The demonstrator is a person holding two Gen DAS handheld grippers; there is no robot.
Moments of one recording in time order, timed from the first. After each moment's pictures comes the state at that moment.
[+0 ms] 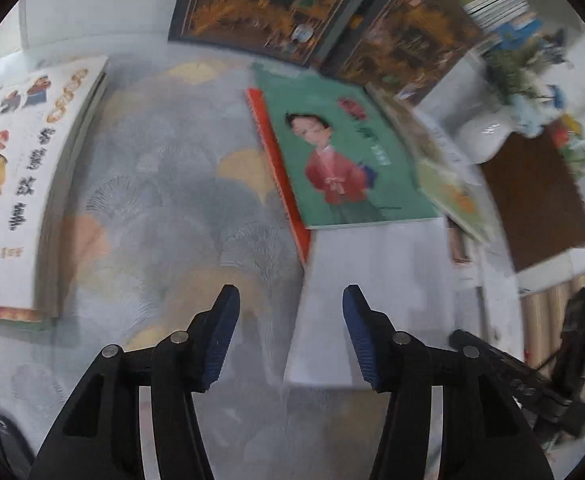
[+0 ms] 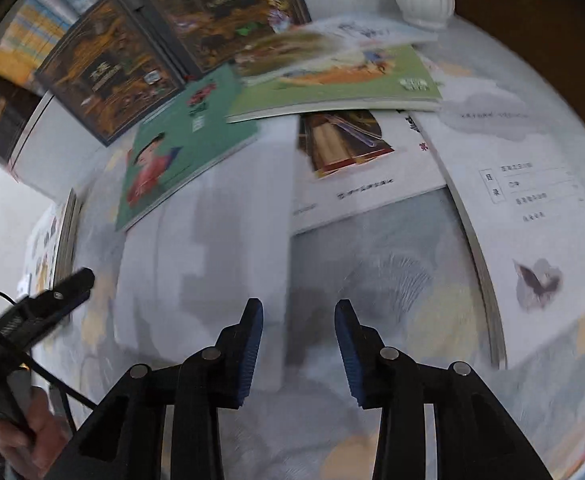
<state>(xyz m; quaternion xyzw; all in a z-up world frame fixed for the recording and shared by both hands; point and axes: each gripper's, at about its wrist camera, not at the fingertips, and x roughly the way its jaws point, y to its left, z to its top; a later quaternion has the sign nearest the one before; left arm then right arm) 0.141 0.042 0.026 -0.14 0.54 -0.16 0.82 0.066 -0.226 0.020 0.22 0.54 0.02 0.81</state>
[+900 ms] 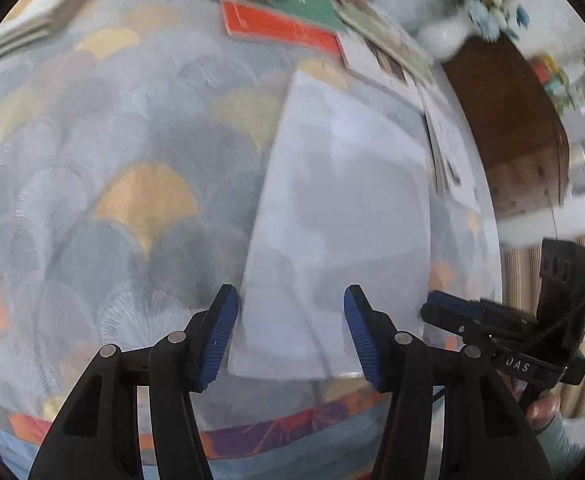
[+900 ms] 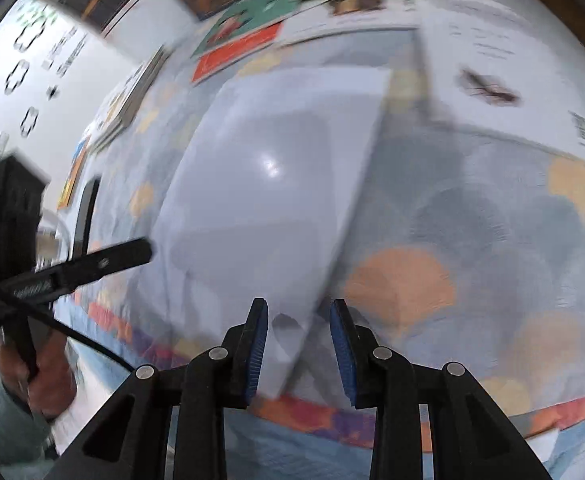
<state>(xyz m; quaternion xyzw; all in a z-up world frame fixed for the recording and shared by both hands) -0.064 -0.016 0.013 -0.16 0.59 -0.16 0.77 -0.088 -0.277 0.006 0.15 0.61 0.17 0.76</state>
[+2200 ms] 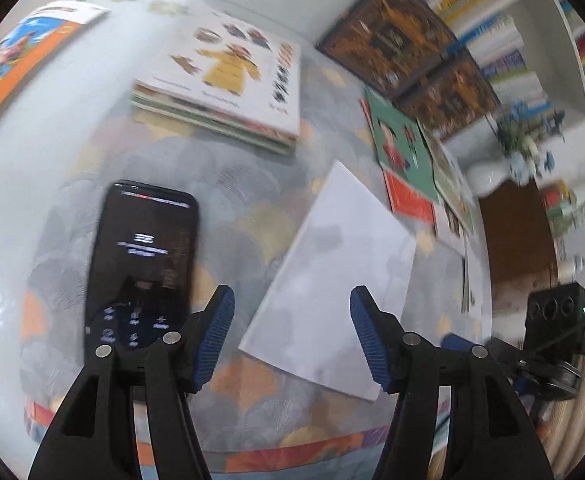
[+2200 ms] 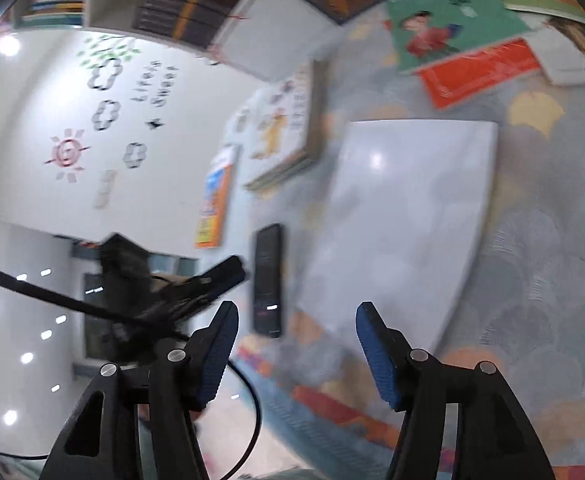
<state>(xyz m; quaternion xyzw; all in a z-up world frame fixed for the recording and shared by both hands) -0.055 0.189 0.051 -0.25 0.53 -0.09 0.81 -0.015 -0.096 0.057 0.27 0.58 0.30 0.71</state>
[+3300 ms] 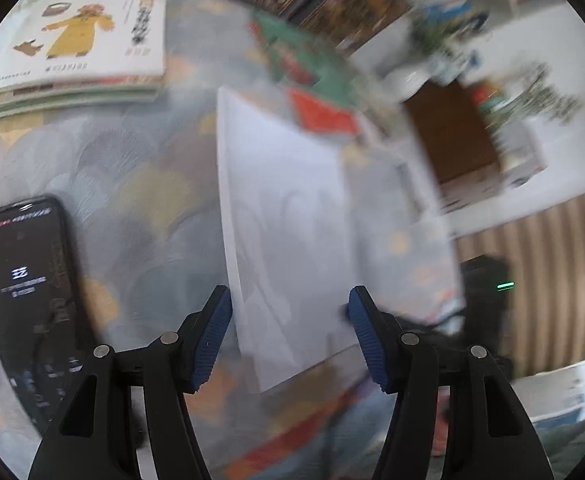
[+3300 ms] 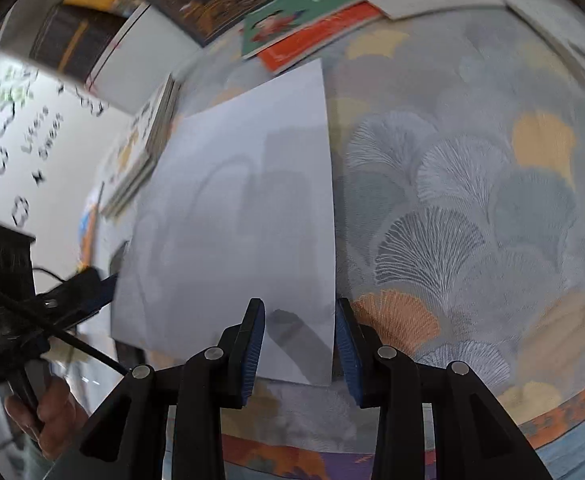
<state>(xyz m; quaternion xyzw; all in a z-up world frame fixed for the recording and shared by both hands) -0.042 0.151 0.034 -0.21 0.55 -0.31 0.75 -0.066 -0.116 0.004 0.27 0.57 0.10 0.77</state>
